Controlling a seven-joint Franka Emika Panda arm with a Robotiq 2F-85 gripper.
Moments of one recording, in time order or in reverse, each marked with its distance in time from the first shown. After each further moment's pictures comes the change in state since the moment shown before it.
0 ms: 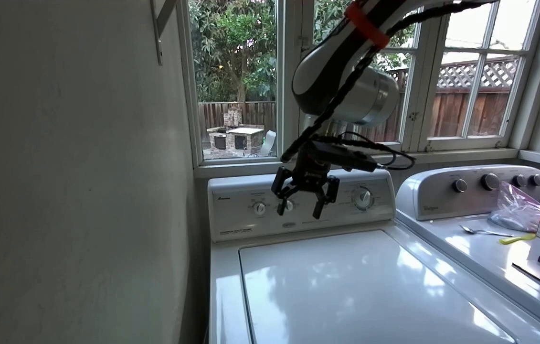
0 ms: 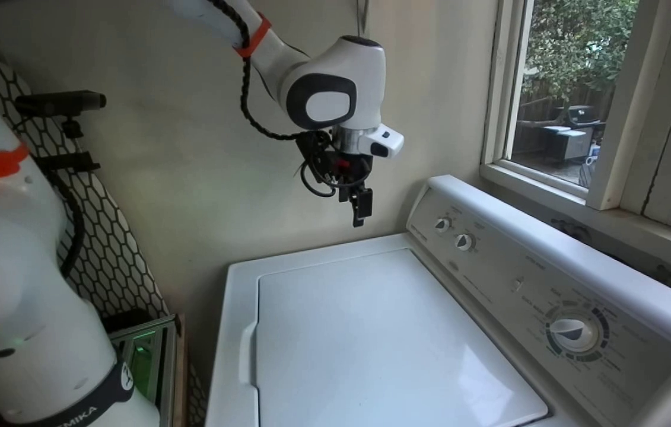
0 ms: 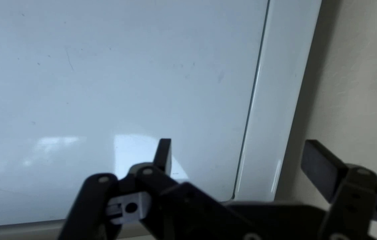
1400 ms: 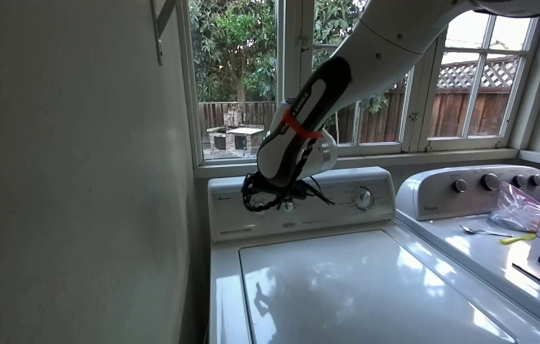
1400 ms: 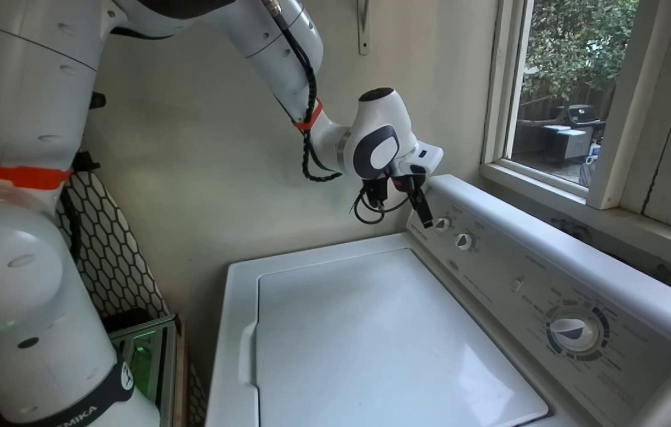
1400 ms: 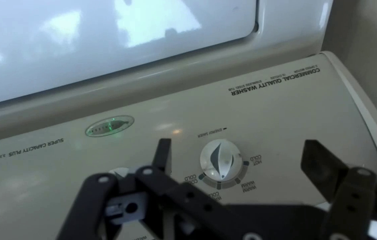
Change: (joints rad) arm 0.245 0.498 -0.252 0.364 -0.342 0.541 0.558
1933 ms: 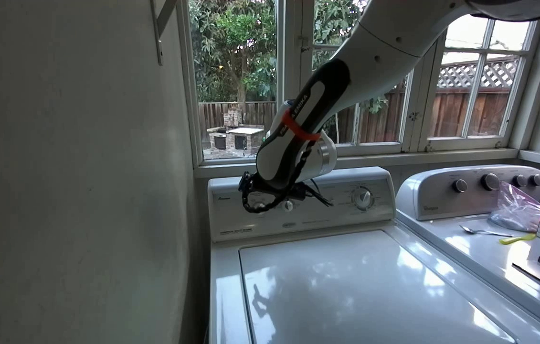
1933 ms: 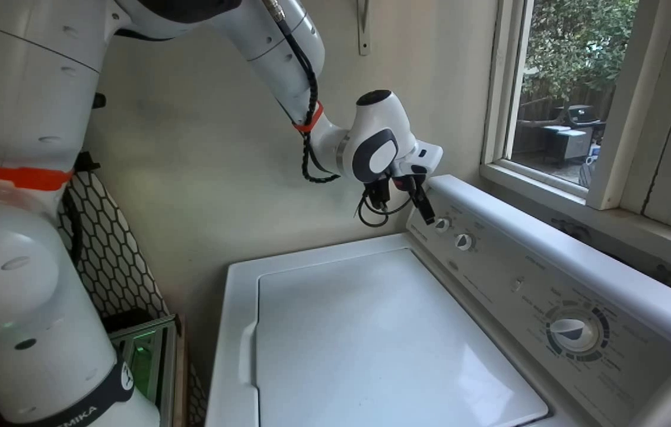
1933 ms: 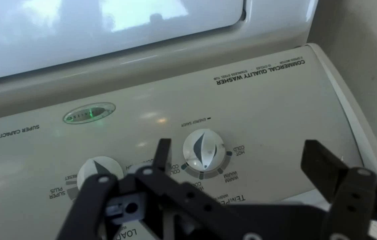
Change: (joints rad) arm -0.029 0.011 0.038 -0.001 0.014 0.074 -0.060
